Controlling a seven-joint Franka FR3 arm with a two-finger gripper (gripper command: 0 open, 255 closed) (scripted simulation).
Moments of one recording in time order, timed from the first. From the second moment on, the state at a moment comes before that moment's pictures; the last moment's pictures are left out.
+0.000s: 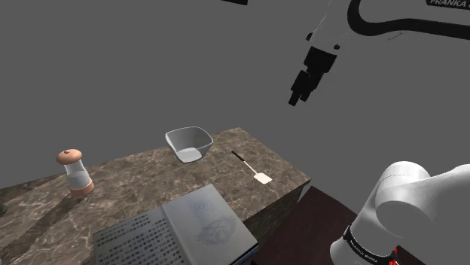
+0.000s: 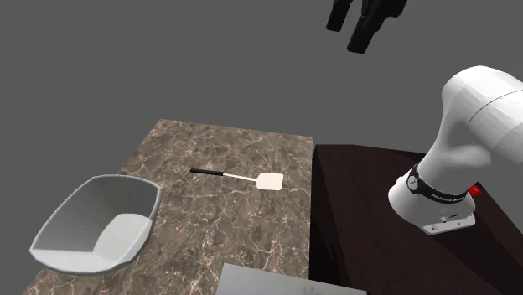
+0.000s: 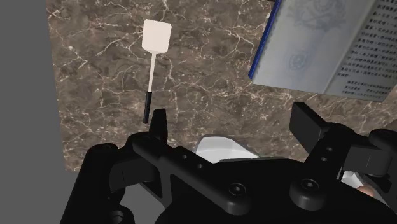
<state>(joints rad) 0.00 -0.80 -0.02 -2.30 0.06 1.69 -0.06</state>
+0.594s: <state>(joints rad) -0.02 -0.66 -0.02 -2.42 0.05 1.91 -0.05</state>
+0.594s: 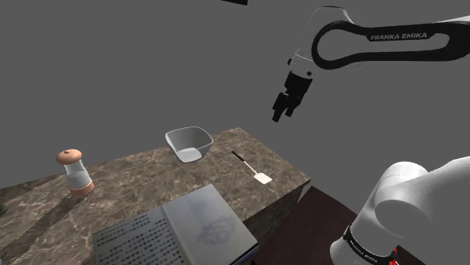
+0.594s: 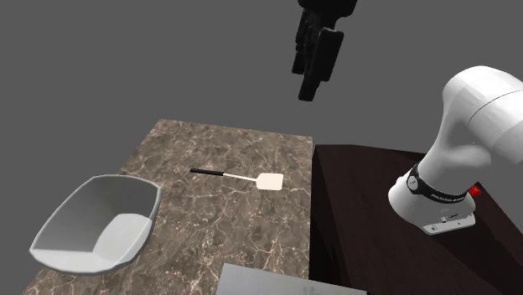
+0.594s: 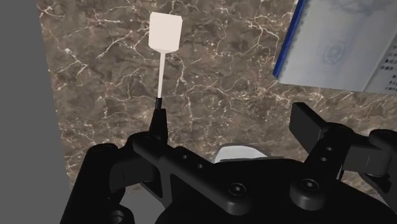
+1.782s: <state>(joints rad) -0.07 -0.08 -0.03 -2.43 0.02 2.44 0.02</state>
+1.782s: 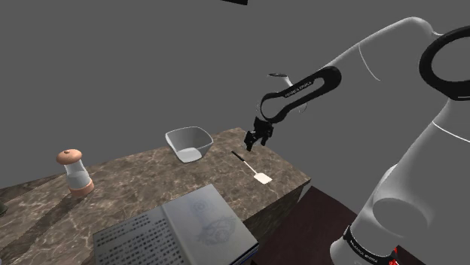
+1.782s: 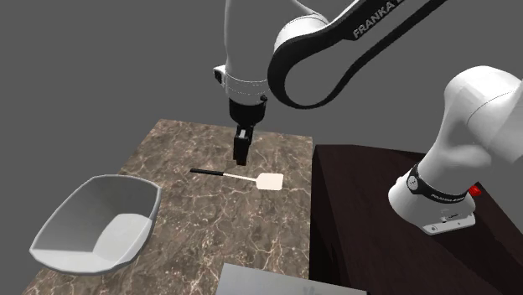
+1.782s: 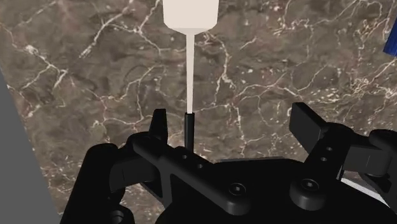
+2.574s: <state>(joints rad) -0.09 0.28 -0.05 -2.30 0.02 2.64 0.04</state>
